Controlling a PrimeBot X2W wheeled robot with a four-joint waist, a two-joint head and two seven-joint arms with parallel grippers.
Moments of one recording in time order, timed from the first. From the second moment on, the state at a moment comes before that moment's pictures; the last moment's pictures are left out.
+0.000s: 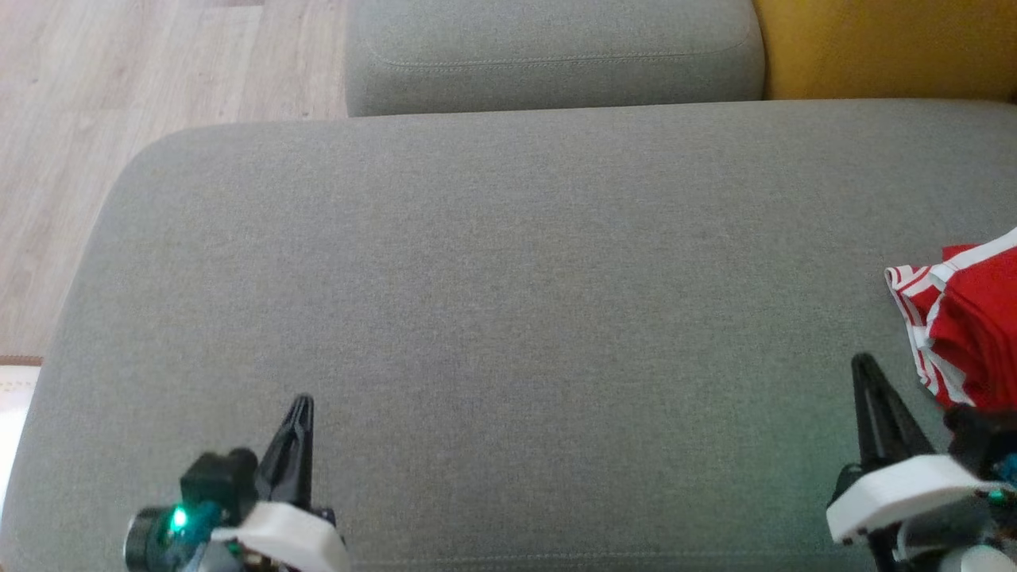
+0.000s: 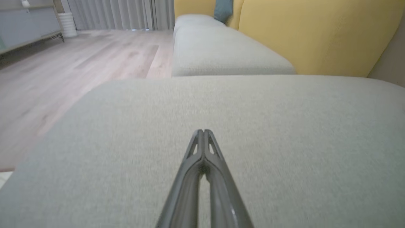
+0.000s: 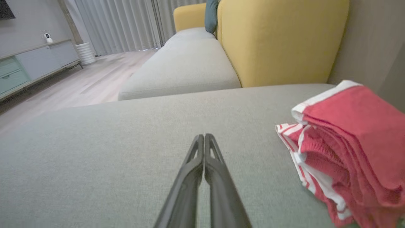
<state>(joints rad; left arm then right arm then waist) 0.06 0.26 -0.38 0.11 -0.32 0.19 -0.20 0.11 -0.04 -0.10 -0.03 0.15 0.13 0.10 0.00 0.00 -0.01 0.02</state>
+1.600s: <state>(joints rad) 0.04 0.20 -0.24 0.17 -0.83 0.08 -0.10 0.07 -0.04 -0.11 0.09 0.70 0.13 0.11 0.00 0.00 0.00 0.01</state>
